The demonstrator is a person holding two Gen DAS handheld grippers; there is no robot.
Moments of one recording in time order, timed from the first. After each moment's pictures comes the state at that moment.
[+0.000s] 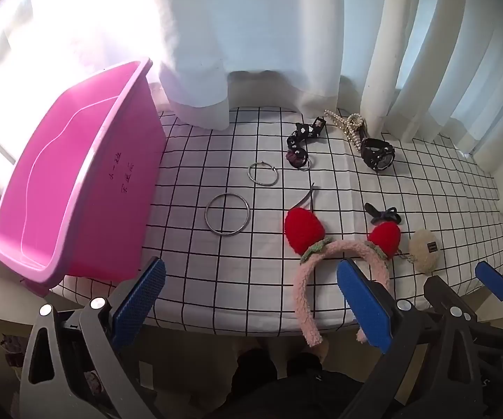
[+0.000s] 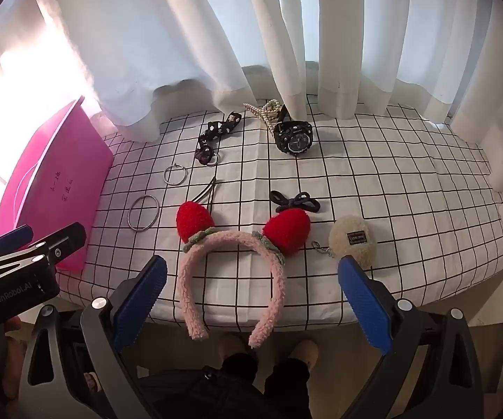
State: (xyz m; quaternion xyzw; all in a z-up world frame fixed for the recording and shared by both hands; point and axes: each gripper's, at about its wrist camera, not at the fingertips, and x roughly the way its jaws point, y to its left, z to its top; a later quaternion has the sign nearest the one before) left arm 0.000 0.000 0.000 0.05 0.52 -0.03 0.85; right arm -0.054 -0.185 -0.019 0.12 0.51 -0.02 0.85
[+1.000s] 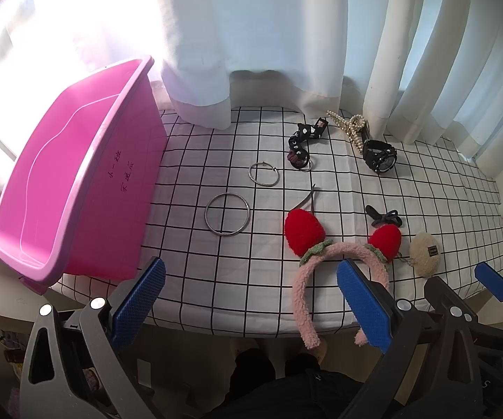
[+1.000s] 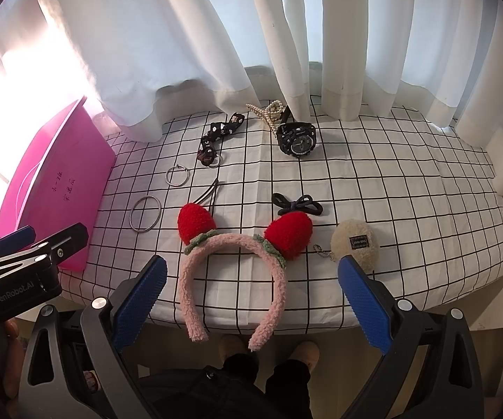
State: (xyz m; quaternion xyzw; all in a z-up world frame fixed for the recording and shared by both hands) left arm 0.002 0.000 -0.001 0.05 0.52 -0.03 0.85; right arm -0.049 -0.187 -0.020 0.12 0.51 -0.02 0.85
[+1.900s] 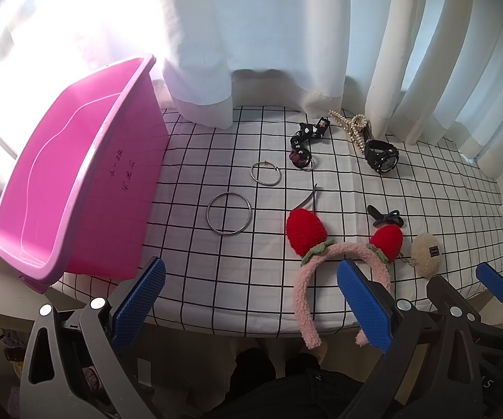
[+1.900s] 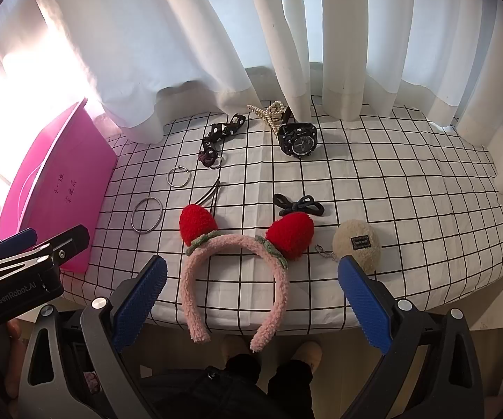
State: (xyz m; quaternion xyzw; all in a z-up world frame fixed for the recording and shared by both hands) left arm 0.000 0.000 -0.003 0.05 0.52 -0.03 0.85; right arm -0.049 -0.188 -0.019 0.13 0.51 -0.02 0.85
